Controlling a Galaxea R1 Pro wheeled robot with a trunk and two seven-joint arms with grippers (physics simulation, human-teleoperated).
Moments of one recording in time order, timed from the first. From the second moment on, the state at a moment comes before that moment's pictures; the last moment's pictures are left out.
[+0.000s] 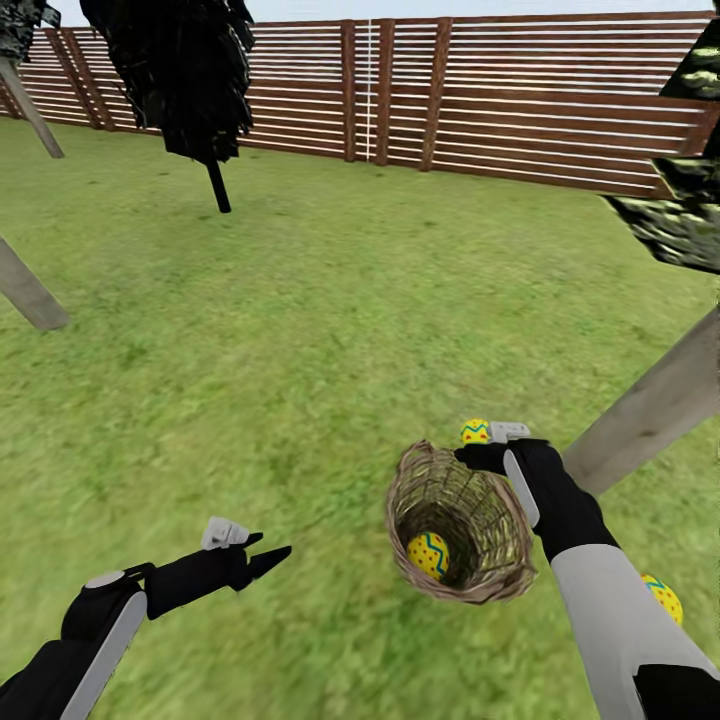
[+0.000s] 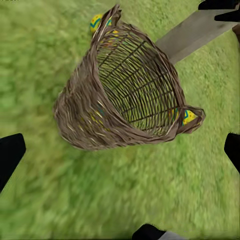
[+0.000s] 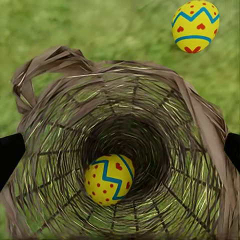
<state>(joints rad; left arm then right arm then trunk) -0.24 0.25 -0.06 -1.45 0.39 0.61 -0.70 -0.83 -0.05 -0.02 -0.95 -0.08 0.80 0.01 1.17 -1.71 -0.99</state>
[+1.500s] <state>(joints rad) -0.24 0.25 -0.05 -1.44 0.39 0.60 -0.76 -0.83 -0.05 -0.08 -0.94 -0.08 0.85 0.01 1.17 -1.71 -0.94</state>
